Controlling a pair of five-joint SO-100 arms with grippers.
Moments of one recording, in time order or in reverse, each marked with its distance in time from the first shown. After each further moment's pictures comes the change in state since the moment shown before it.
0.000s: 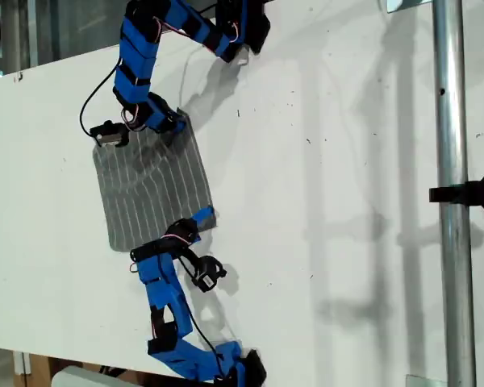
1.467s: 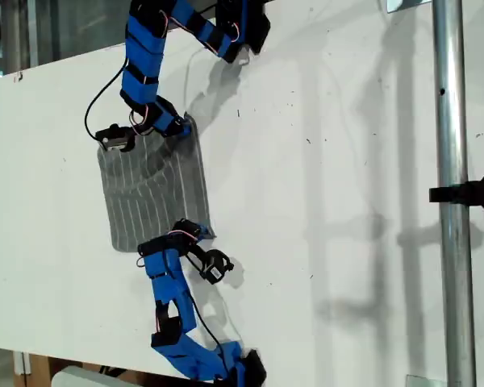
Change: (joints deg) arm 0 3.3 -3.5 -2.0 4.8 -5.6; arm 1 -7.0 7.9 5.7 2.4 5.4
